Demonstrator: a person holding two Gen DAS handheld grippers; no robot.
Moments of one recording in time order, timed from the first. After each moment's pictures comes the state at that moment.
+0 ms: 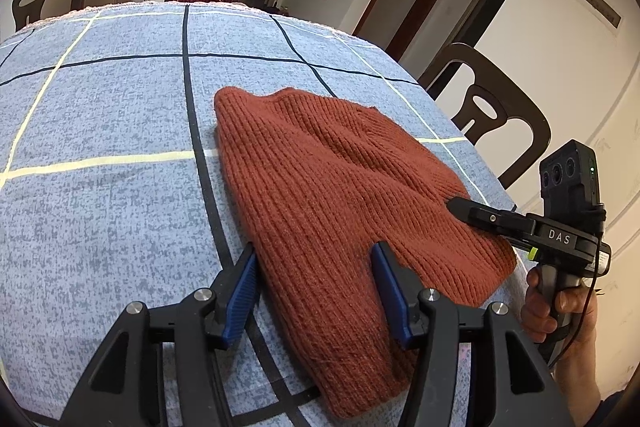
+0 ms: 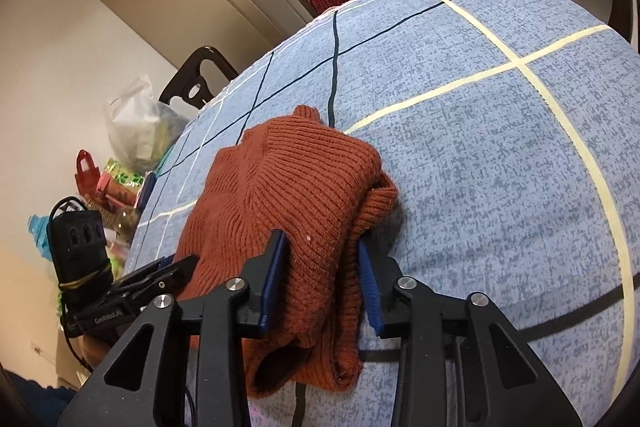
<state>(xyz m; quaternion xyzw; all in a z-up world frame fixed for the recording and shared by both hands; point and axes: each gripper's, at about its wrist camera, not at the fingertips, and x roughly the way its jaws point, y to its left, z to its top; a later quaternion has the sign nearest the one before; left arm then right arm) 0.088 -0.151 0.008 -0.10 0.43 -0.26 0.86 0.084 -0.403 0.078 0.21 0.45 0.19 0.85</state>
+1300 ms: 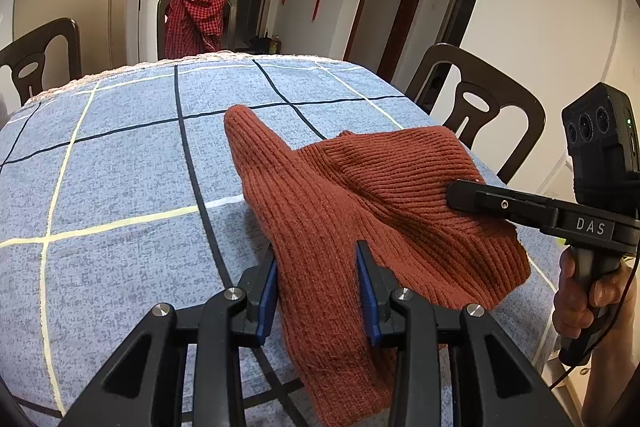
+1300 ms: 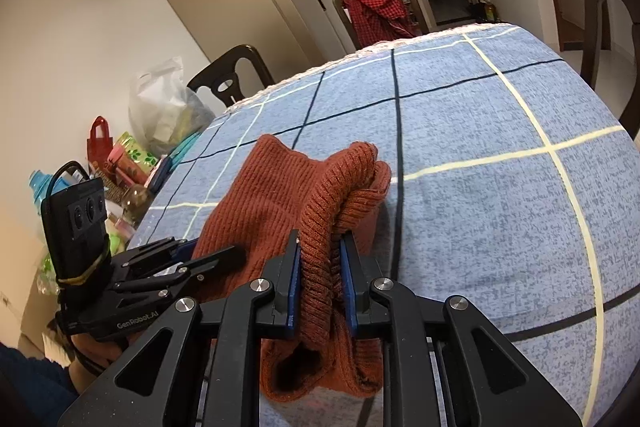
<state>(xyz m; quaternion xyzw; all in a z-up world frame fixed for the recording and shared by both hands) 0.065 -0.160 0.053 -0.03 0.37 -0.25 0.89 0.065 -0.352 0.133 0.13 0.41 0.22 0.88</state>
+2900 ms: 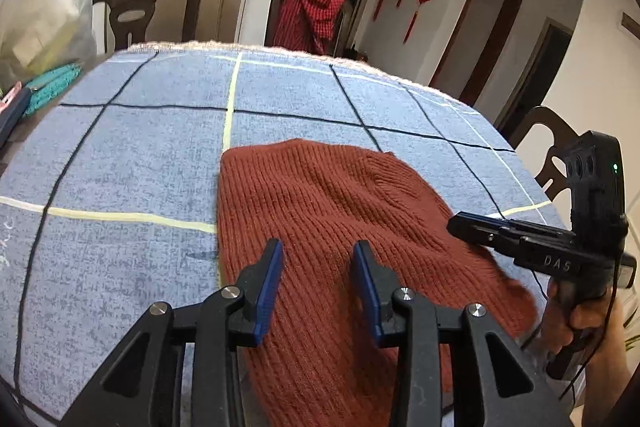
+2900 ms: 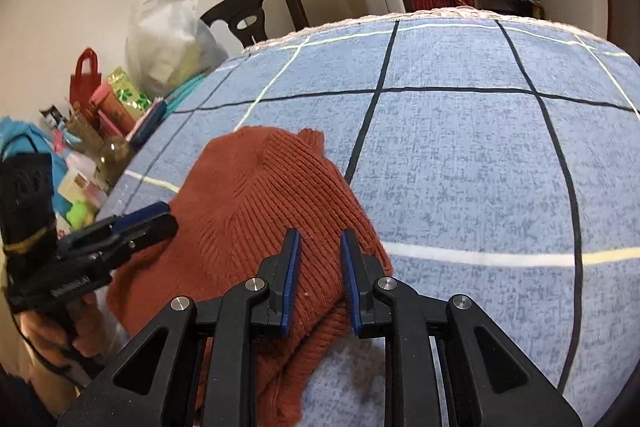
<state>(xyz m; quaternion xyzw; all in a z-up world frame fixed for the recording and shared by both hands) 0.103 -0.018 0.031 -0.10 0.37 -0.11 0.91 0.153 -0.220 0.077 0.04 0.46 0.26 0.85</state>
